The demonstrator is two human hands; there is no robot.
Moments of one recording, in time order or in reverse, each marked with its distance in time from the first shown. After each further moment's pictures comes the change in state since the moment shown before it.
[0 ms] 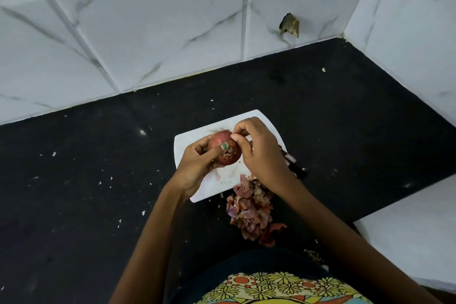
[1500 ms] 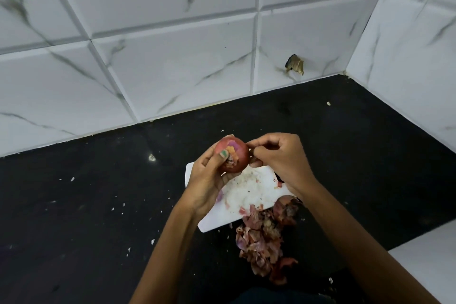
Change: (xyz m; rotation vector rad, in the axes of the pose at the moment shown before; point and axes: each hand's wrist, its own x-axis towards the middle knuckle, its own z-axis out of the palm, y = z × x) left_hand -0.005 0.036 0.014 -0.191 0.011 0.109; right_hand 0.034 -0.034 -0.044 0.480 -0.096 0.410
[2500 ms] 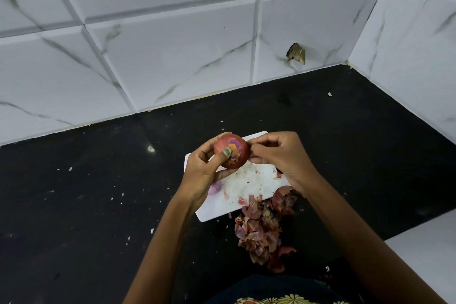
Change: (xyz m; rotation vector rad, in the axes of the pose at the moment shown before) left_hand -0.001 -0.005 -0.009 0.149 0.061 0.012; right_hand -0.001 0.012 -0.003 0.026 -0.036 0.135
